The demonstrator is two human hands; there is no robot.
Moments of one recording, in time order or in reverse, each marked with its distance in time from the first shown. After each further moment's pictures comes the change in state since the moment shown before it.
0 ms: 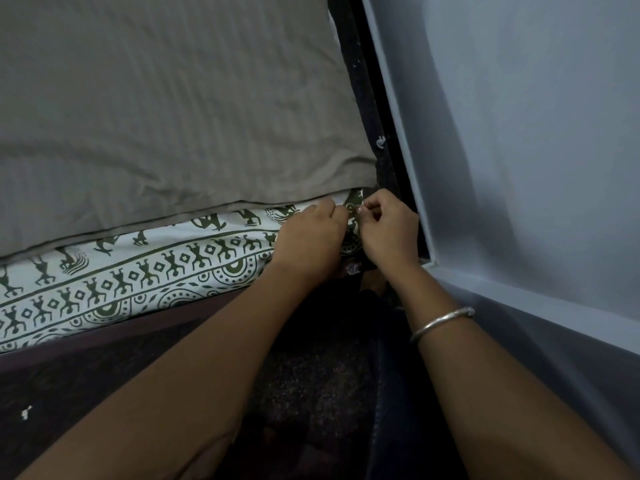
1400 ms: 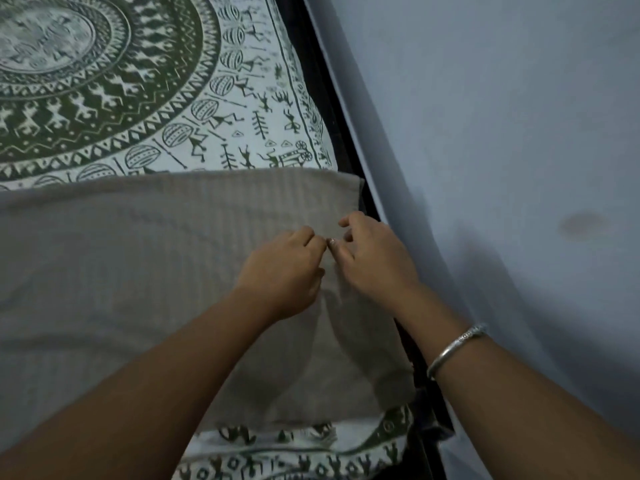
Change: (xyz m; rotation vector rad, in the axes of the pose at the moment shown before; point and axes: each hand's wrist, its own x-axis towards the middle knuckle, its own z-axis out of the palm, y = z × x) left_hand 0.121 -0.136 -0.129 0.043 0.151 0.037; right_hand 0.147 -0.176 -0.017 -0.329 -0.042 -0.542
